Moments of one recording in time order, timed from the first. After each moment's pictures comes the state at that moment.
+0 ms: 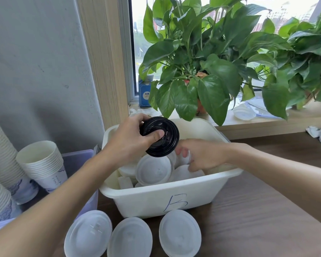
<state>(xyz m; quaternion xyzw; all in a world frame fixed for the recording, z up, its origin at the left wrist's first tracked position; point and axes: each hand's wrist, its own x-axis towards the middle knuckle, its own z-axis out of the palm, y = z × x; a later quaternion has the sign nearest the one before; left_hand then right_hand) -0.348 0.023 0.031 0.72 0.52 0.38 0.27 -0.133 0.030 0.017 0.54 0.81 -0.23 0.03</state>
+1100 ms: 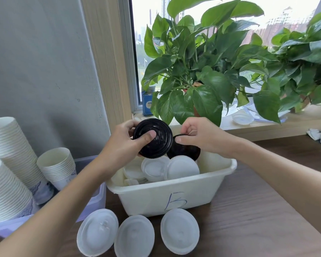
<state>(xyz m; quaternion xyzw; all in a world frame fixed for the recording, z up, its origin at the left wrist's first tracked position) -0.362 -0.003 0.042 0.65 0.48 0.47 0.36 -0.135 0.013 0.054 0.52 0.73 -0.31 -0.33</state>
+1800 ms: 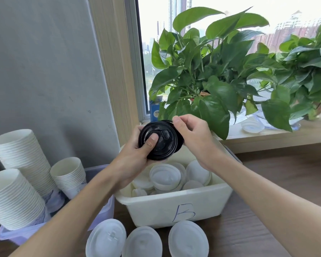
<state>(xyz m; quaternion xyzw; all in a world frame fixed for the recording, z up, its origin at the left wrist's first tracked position) -0.359 0.006 0.032 0.57 0.35 0.50 0.55 -0.184 0.023 0.052 0.44 0.61 -0.34 -0.57</state>
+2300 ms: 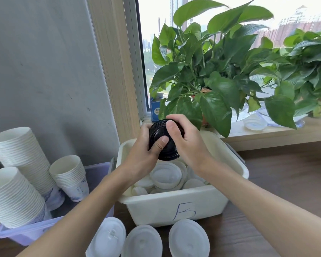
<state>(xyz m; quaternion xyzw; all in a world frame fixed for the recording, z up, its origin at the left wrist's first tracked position) -0.341 0.007 0.028 0.70 0.45 0.46 0.30 -0.197 0.016 0.036 0.40 0.68 -0.27 -0.55</state>
